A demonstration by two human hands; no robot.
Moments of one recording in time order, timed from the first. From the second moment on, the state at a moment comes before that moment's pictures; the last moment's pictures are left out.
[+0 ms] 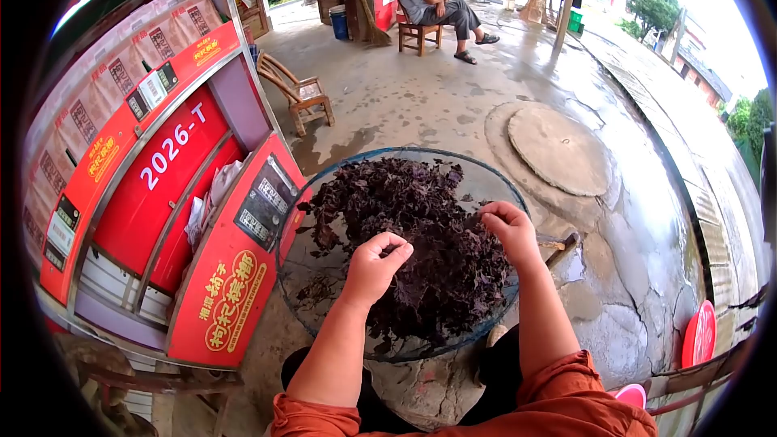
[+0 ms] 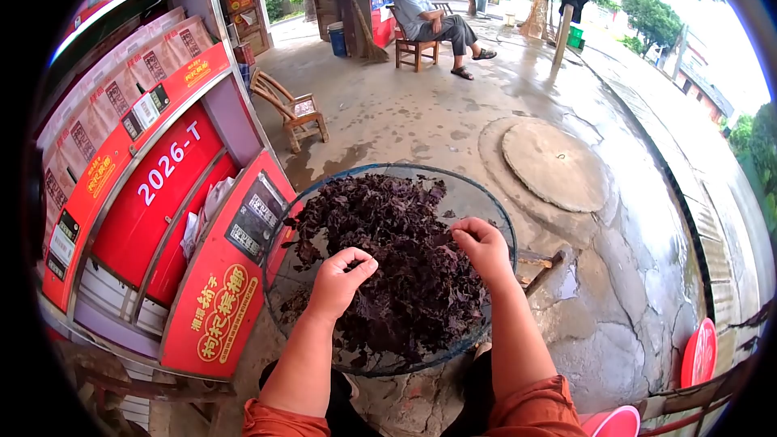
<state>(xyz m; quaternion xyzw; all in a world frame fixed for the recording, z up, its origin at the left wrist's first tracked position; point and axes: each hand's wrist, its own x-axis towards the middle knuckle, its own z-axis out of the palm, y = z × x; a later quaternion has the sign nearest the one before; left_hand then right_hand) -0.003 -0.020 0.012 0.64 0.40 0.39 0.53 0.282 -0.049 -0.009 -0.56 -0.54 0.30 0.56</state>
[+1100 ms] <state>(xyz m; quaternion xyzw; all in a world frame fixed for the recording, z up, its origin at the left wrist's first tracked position) 0.013 -0.031 0.018 0.70 0.35 0.33 0.53 0.201 -0.069 -0.001 -0.48 -0.57 0.37 0.56</state>
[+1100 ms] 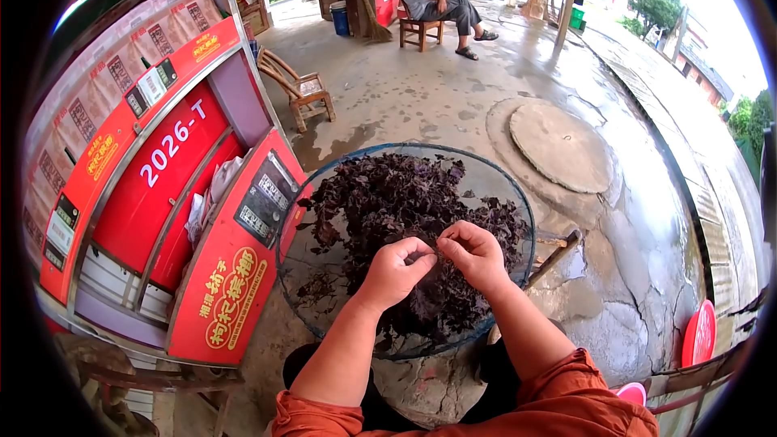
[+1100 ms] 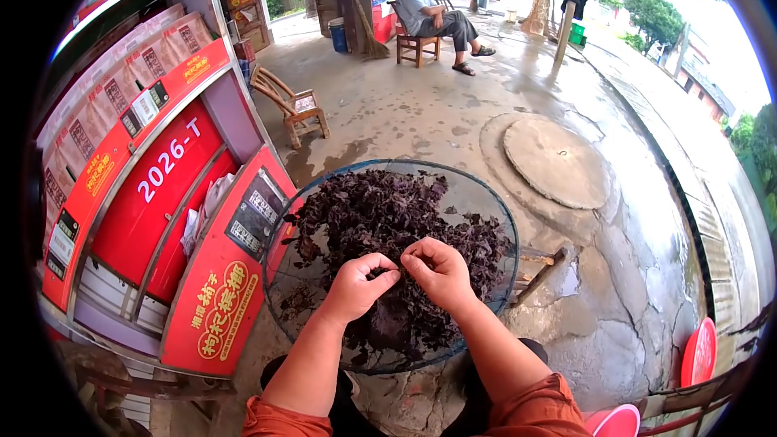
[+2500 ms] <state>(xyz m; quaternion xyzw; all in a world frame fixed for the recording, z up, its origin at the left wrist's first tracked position) 0.013 -0.033 0.013 0.73 0.34 0.36 0.47 0.213 -0.070 0.006 -0.47 -0.58 0.50 0.43</state>
